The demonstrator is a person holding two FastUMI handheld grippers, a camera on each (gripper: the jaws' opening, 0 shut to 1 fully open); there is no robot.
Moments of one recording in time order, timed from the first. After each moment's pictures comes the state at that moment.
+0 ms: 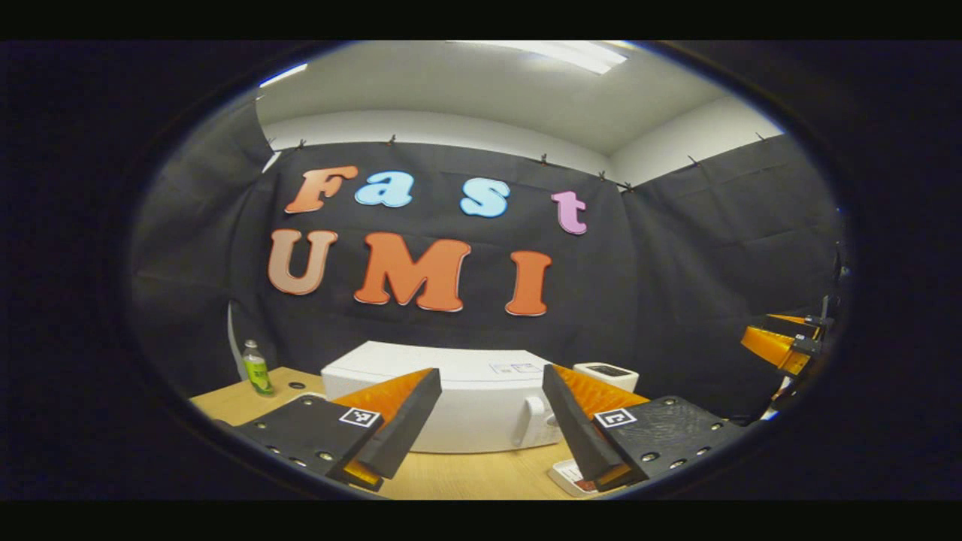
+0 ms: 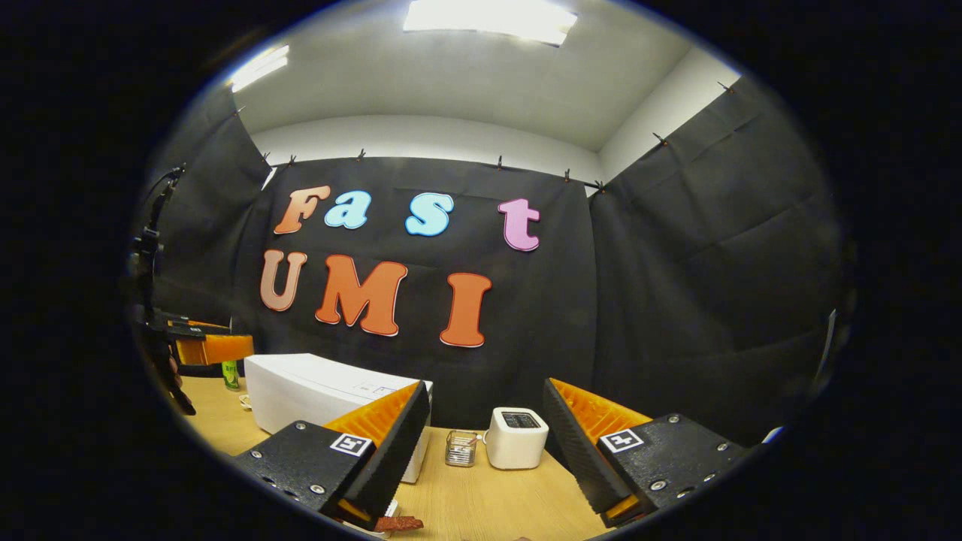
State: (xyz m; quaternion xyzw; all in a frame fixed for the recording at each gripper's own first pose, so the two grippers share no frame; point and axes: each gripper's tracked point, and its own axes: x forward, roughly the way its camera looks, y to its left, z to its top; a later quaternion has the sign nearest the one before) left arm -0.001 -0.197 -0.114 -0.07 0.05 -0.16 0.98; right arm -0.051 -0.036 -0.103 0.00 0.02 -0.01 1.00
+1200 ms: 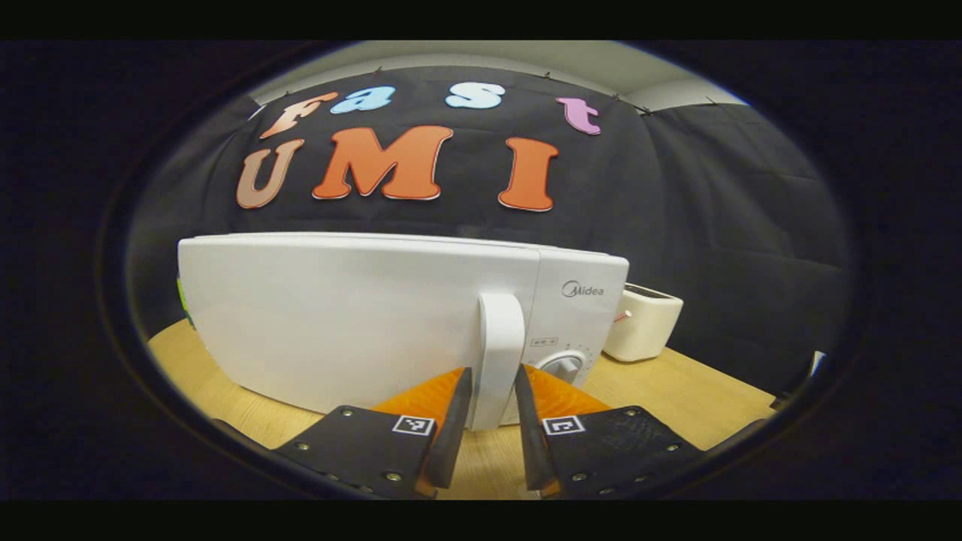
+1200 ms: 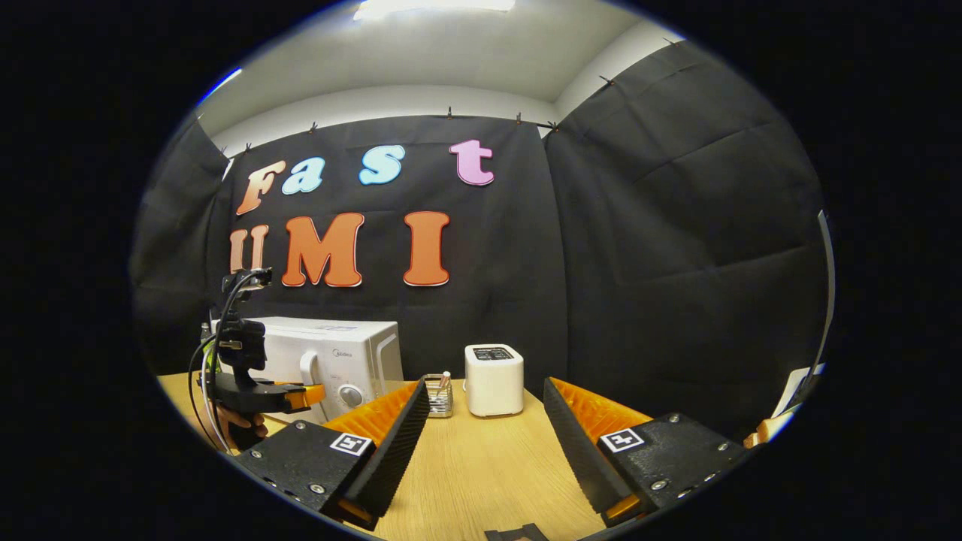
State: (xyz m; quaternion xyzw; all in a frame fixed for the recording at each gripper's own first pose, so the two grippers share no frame) left arm 0.095 -0.305 -0.341 -0.05 0.21 -0.12 0.97; right arm -0.059 -0.099 -0.234 0.05 0.10 -0.06 0.99
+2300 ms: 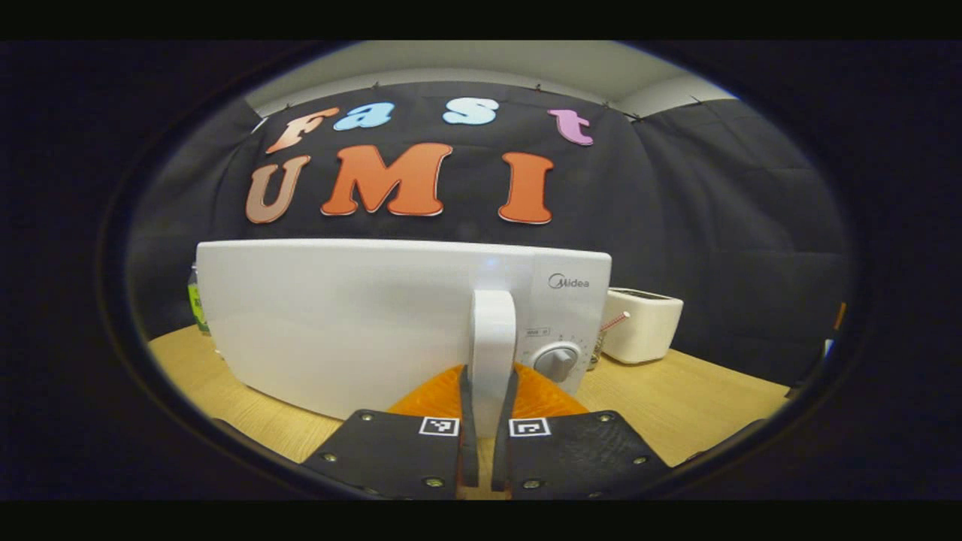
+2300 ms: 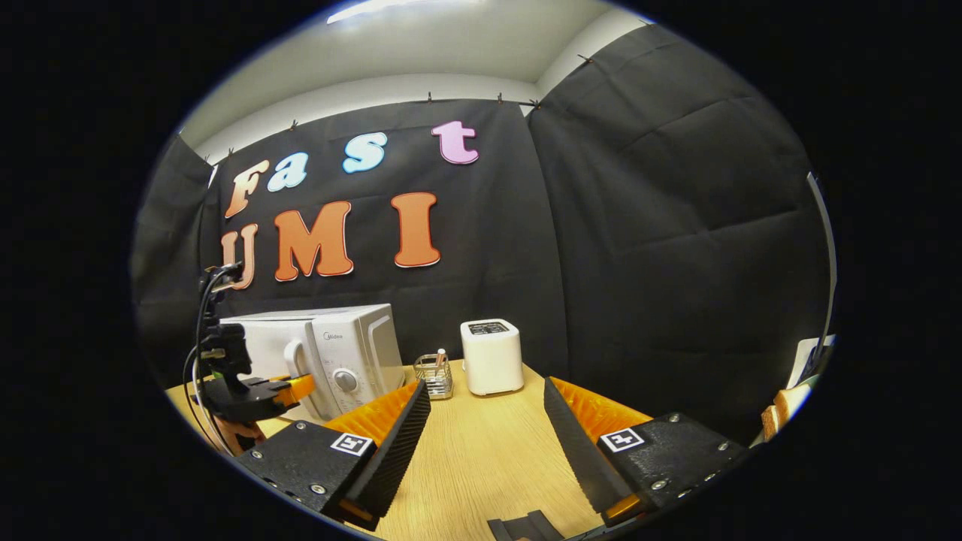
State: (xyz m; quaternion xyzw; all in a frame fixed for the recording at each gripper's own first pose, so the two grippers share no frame) left arm 0.065 -0.302 -0.331 -0.02 0.15 -0.12 0.98; right arm -0.062 -0.100 -0.277 0.09 0.14 -0.06 0.98
